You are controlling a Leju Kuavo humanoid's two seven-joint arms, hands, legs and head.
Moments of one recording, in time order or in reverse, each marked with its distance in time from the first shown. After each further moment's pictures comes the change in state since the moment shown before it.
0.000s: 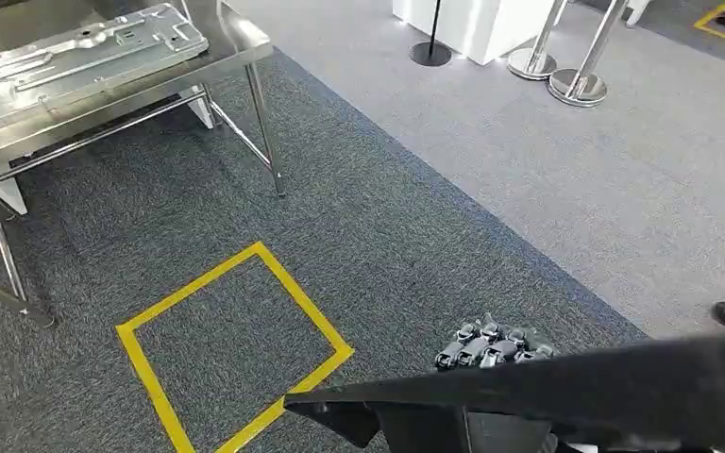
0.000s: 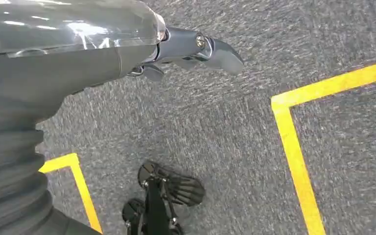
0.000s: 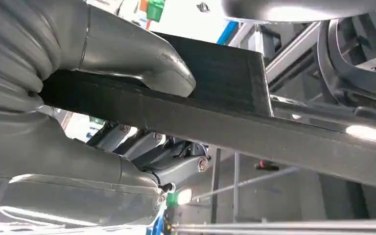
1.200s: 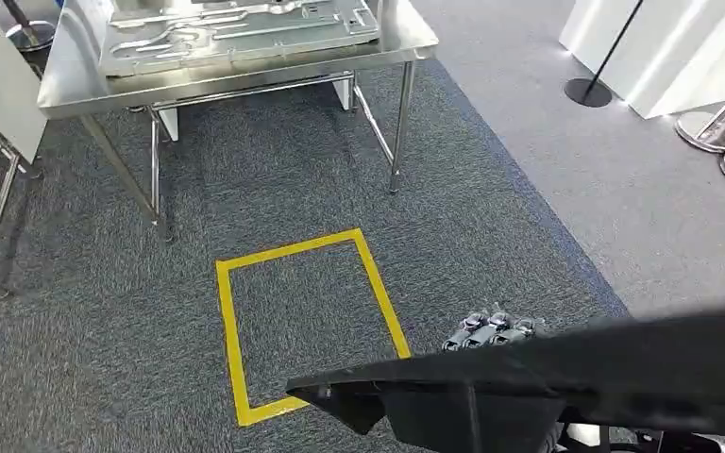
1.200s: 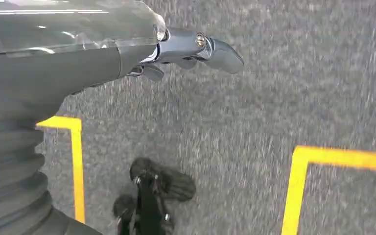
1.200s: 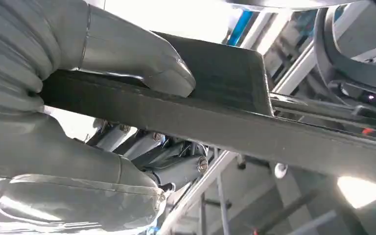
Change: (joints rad) left arm -0.015 0.000 0.010 0.000 -0.014 -0.040 -0.035; right arm -0.024 0.029 -0.039 0.013 -0.005 -0.001 -0.001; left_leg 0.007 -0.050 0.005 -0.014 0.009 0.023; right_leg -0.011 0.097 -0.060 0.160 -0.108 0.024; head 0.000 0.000
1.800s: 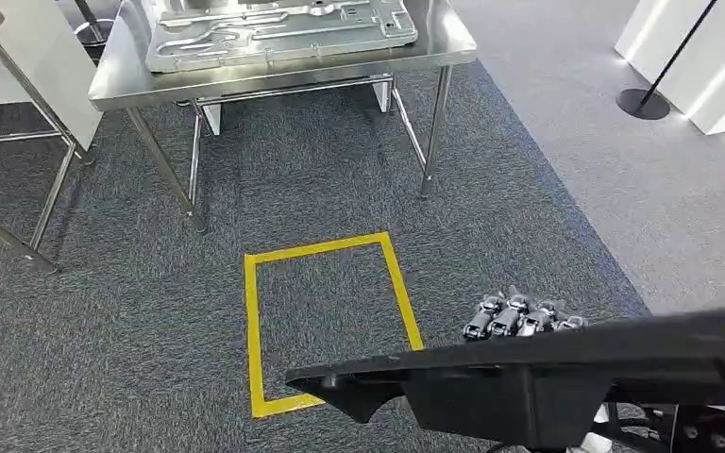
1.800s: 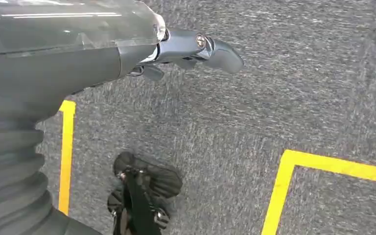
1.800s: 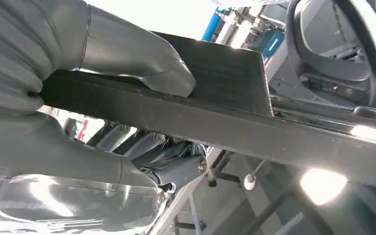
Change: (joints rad) left arm 0.009 -0.001 0.002 0.000 0.019 -0.025 -0.042; right arm -0.061 0.027 -0.051 0.050 -0.092 0.094 0.001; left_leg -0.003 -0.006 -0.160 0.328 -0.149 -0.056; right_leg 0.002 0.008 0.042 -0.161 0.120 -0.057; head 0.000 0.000
